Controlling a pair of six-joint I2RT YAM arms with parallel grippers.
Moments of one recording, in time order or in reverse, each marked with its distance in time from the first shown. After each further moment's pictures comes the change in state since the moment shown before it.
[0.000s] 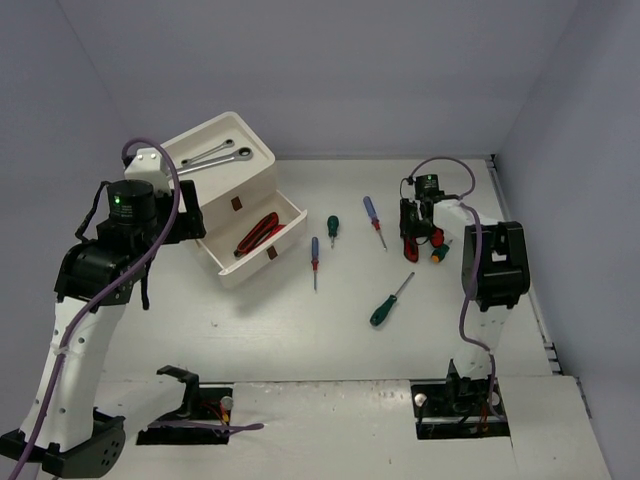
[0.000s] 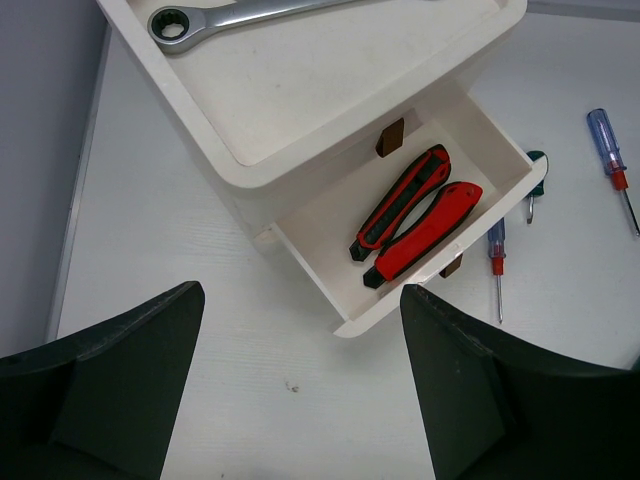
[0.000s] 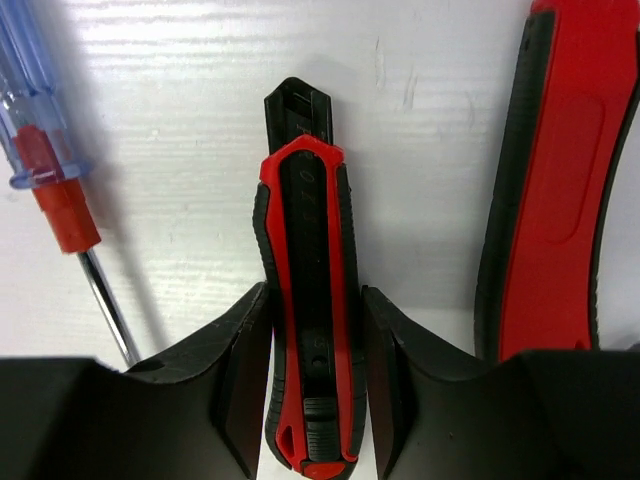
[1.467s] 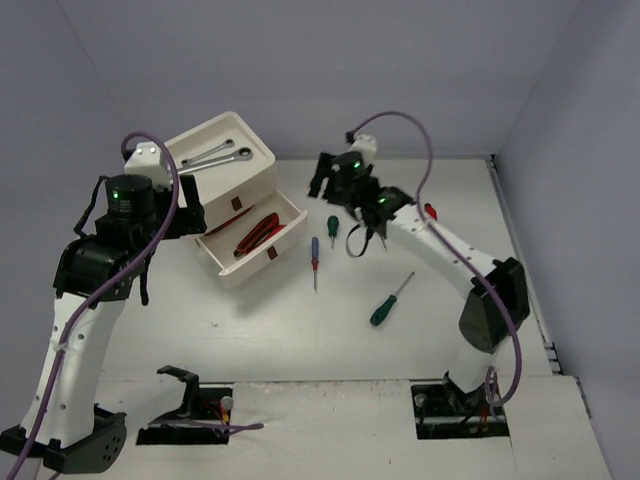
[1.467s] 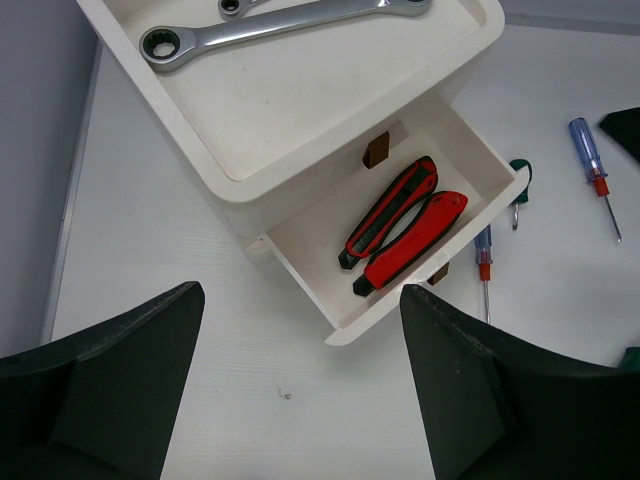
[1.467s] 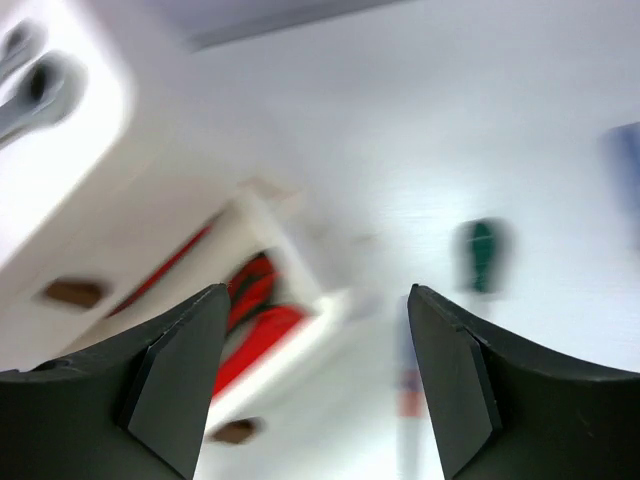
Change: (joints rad) left arm -0.001 0.023 0.041 0.000 0.017 -0.002; right arm 0.613 -0.185 0.274 0.087 0.316 0.577
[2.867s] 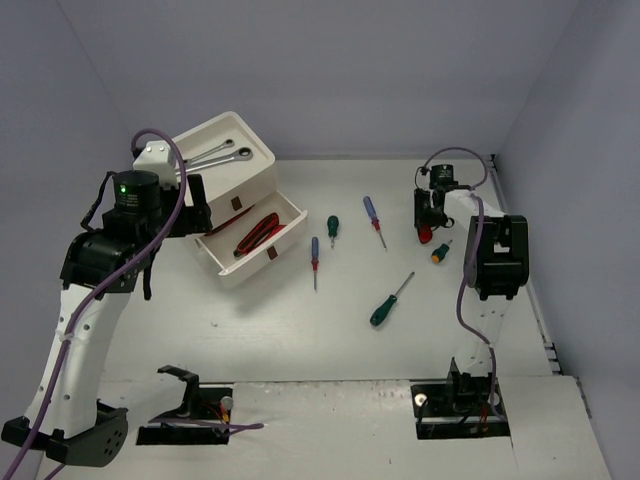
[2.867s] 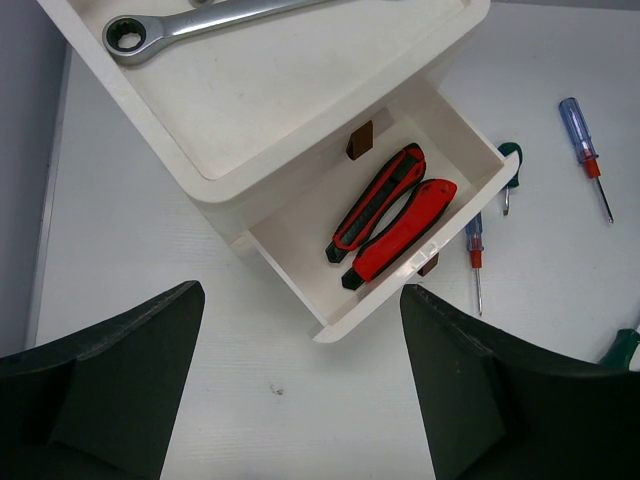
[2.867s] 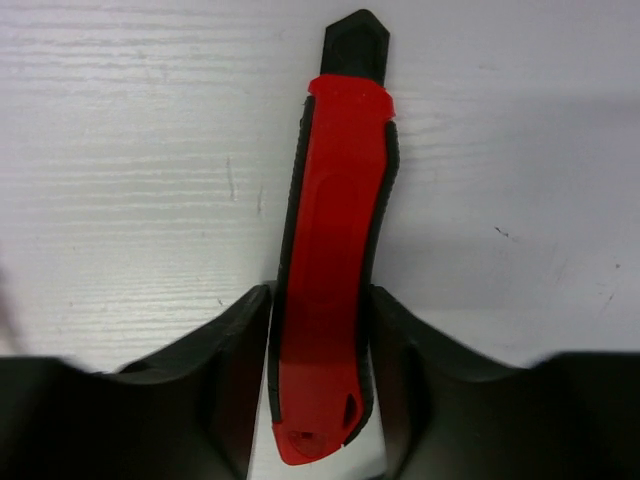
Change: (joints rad) left arm -0.001 0.031 0.000 0.000 0.042 0.002; right arm -0.705 0.300 -0.118 -0.114 -0.302 -0.676
